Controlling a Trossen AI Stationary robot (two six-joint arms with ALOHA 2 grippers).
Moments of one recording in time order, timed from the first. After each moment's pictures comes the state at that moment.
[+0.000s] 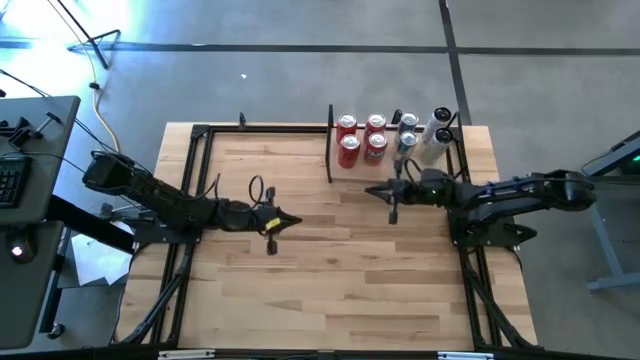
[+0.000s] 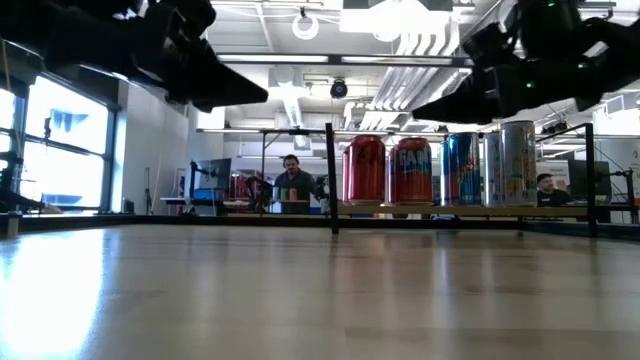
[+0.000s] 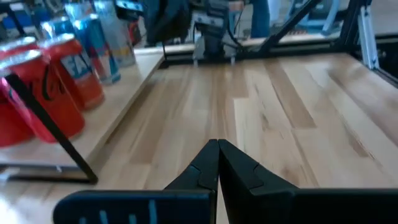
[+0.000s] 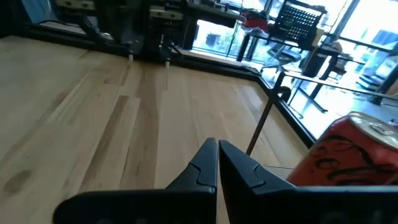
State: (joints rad) left arm -0.22 1.31 0.40 0.65 -0.33 0.02; right arm -0.20 1.09 0.27 0.65 -0.04 -0.26
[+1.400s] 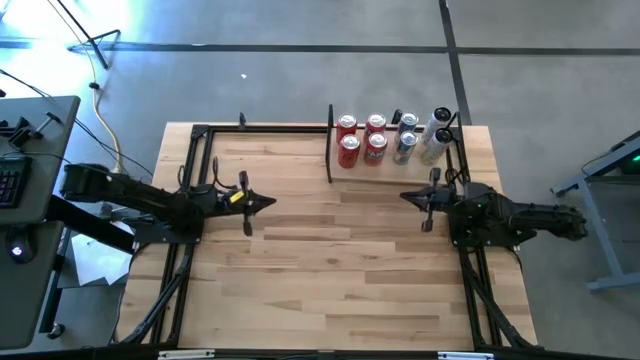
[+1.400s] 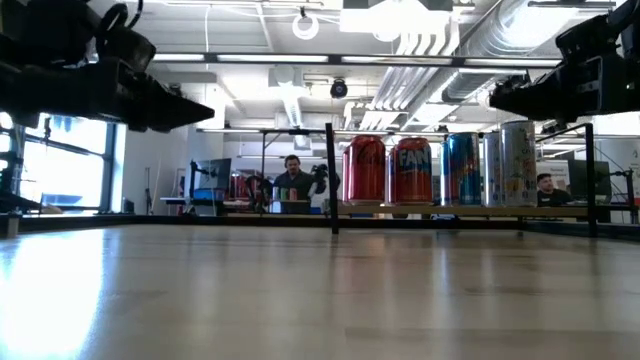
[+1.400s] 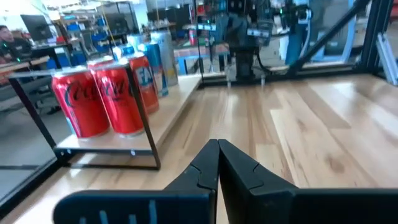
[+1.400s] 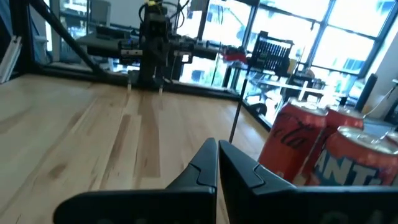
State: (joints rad) left arm 0.03 1.04 0.01 0.97 -0.14 0.12; right arm -0.11 0.05 0.01 0.03 0.09 -0.21
